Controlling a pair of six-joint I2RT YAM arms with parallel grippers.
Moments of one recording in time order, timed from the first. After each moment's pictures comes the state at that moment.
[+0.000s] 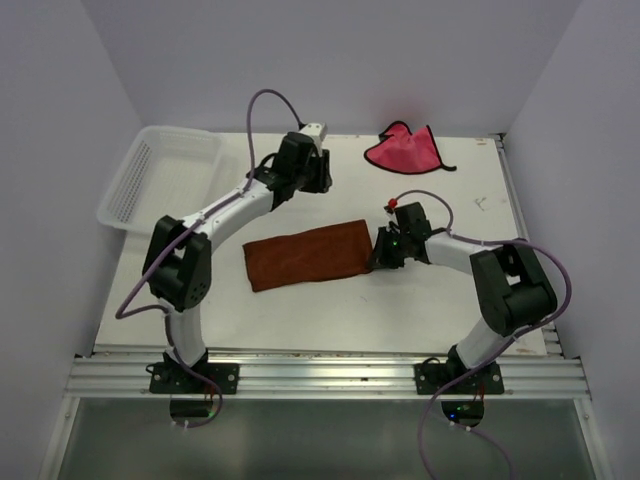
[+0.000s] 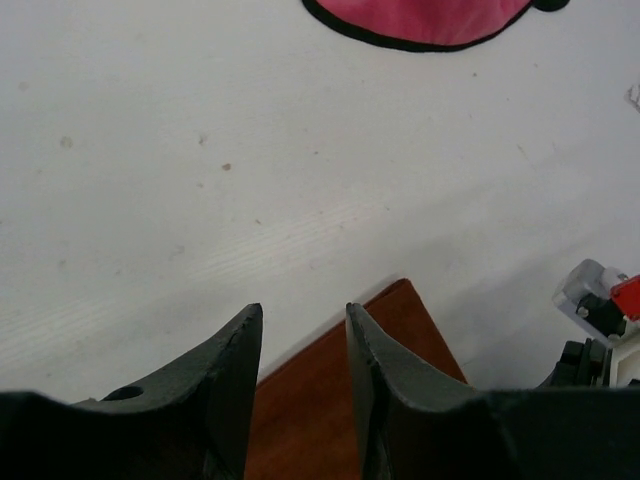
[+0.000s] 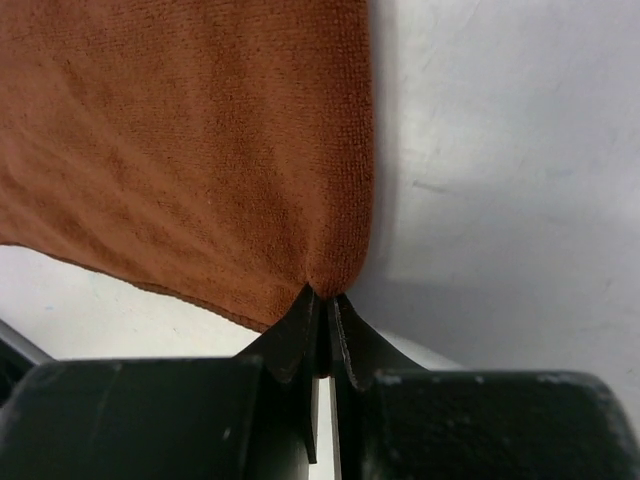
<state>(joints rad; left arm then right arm) -0.52 1.86 1.52 -0.23 -0.01 -0.33 0.33 1.68 0.82 -0.15 -0.36 0.50</state>
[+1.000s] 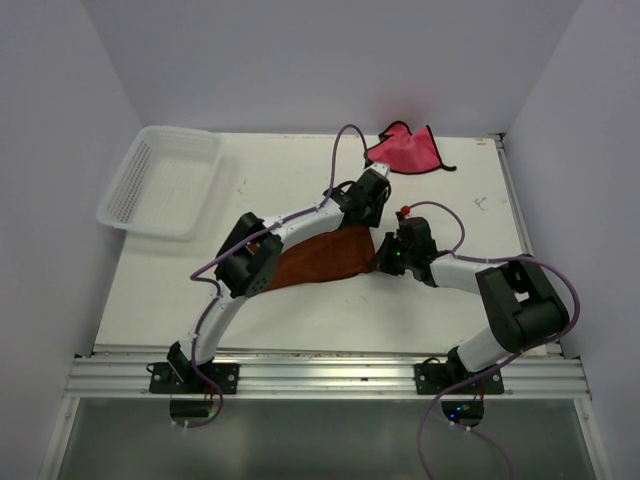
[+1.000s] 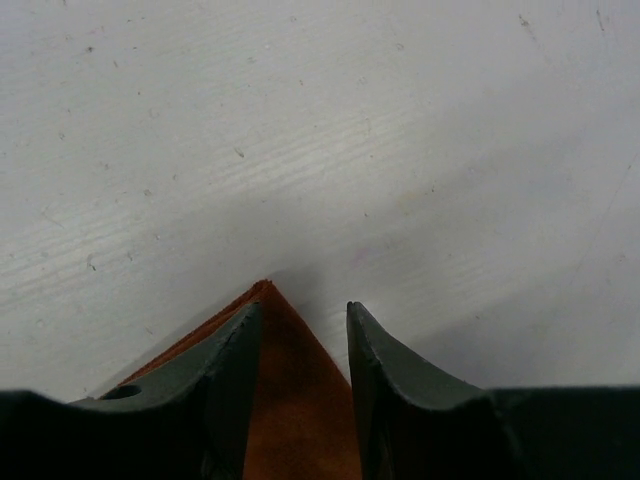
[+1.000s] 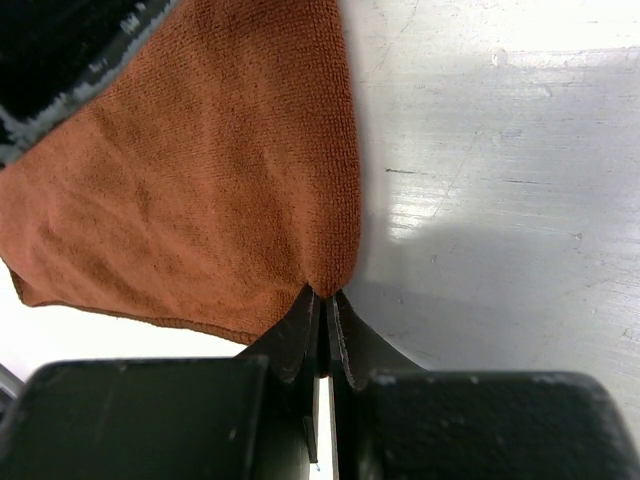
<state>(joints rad) -0.82 2.34 1.94 -0.41 -0.19 -0.44 0.38 1.55 0.59 0.15 -0.21 0.67</state>
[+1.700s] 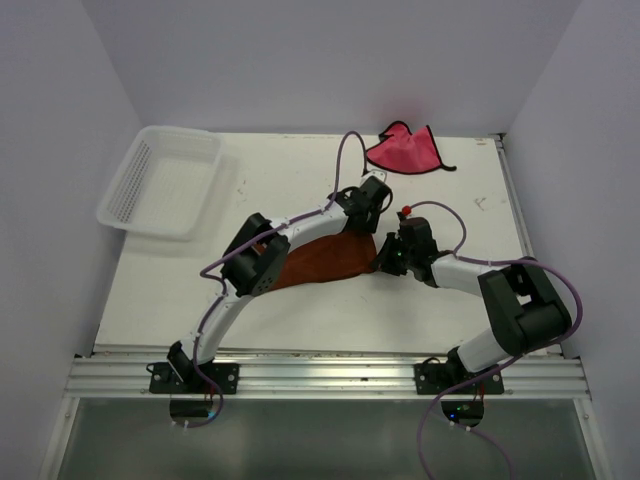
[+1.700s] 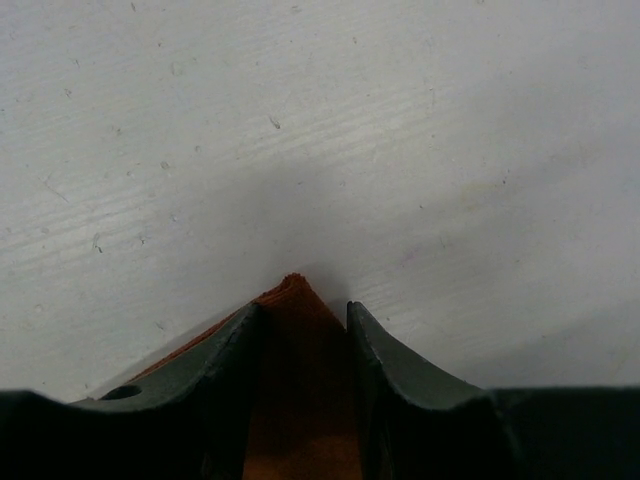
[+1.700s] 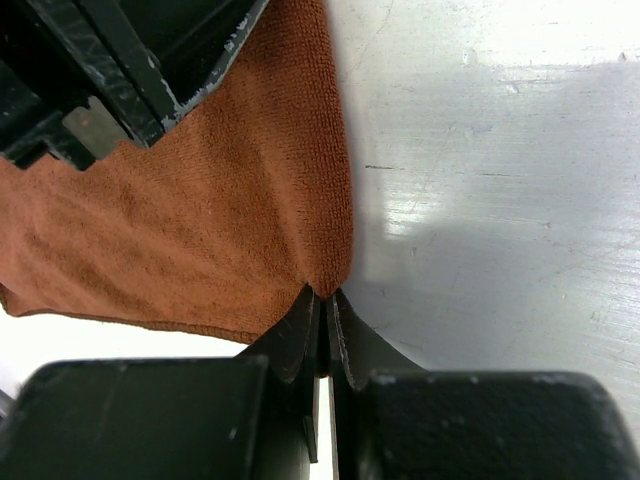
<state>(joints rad) -0.83 2.40 1.97 -0.46 -0.27 -0.46 0.38 1.53 0.59 0.12 -0.17 0.66</state>
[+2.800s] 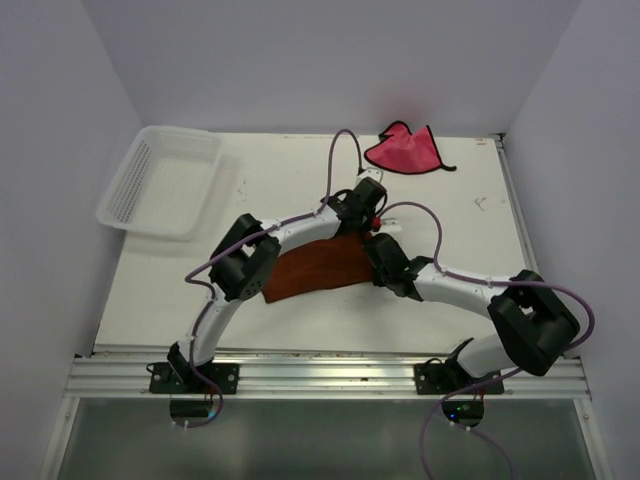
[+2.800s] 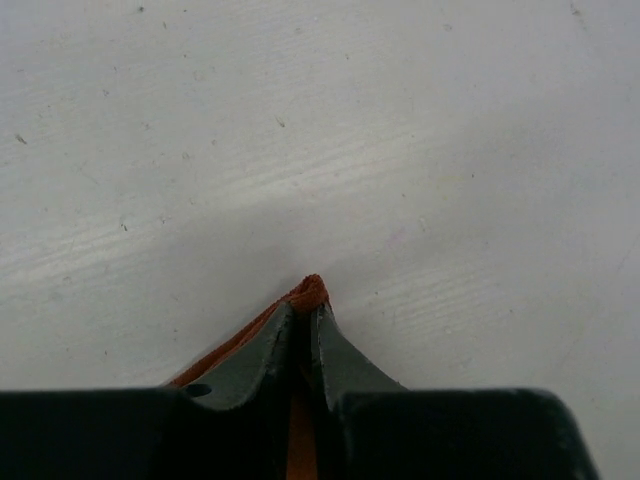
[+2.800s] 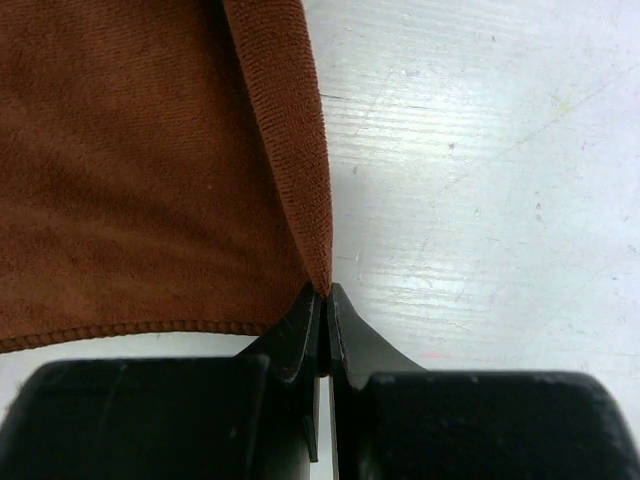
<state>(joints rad) -0.83 2.29 1.81 -0.34 -0.30 -0.47 0.72 1.43 0.66 -0.19 0.43 0.49</state>
